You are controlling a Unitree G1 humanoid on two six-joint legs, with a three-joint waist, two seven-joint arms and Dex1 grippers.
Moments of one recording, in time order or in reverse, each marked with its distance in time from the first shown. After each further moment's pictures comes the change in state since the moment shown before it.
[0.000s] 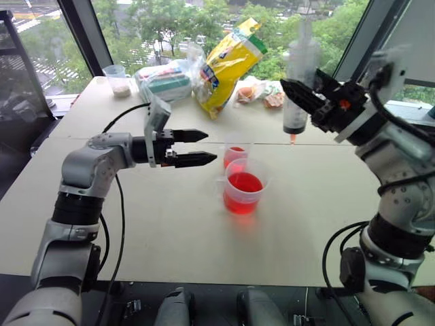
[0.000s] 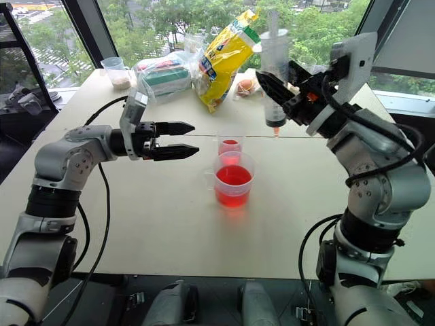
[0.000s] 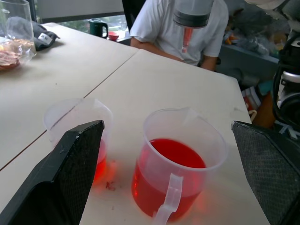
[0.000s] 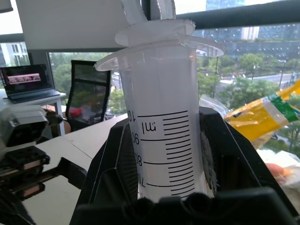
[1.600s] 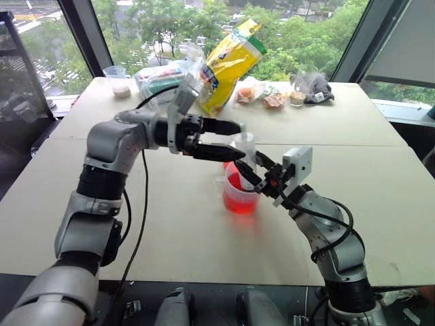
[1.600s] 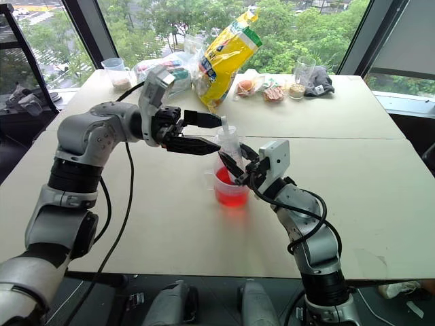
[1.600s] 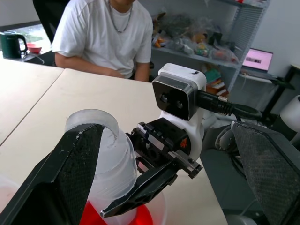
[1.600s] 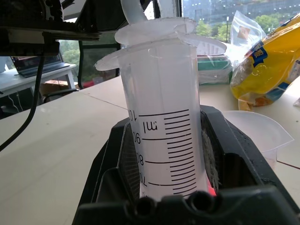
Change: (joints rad) left arm -0.186 -0.137 -0.066 0.069 -0.006 0.075 -0.174; right arm 0.424 0.099 0.389 0.185 -0.196 -0.515 -0.060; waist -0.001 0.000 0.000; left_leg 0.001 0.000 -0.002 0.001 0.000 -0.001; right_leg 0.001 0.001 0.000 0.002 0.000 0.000
